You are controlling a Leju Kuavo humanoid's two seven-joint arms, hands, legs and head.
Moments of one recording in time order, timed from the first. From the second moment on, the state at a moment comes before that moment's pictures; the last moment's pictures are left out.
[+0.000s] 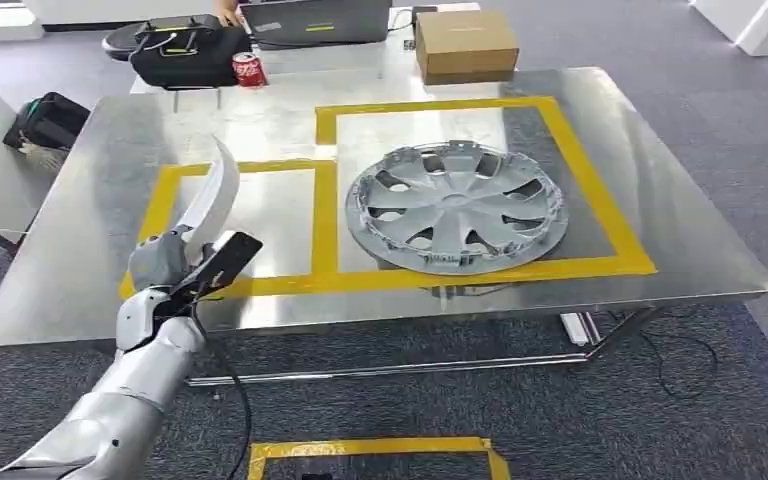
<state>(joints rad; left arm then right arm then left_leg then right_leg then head) -0.49 -0.18 -0.09 -0.73 -1.17 0.56 -0.09 -0.03 0.28 -1.30 -0.27 1.37 -0.09 -0.47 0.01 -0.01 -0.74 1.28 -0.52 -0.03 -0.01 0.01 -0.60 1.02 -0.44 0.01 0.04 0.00</state>
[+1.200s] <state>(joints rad) -0.55 -0.20 -0.13 -0.63 -1.24 0.59 -0.14 -0.04 0.26 -1.30 -0.25 1.38 -0.10 -0.44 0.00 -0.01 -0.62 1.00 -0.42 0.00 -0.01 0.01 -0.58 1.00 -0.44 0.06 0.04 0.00</state>
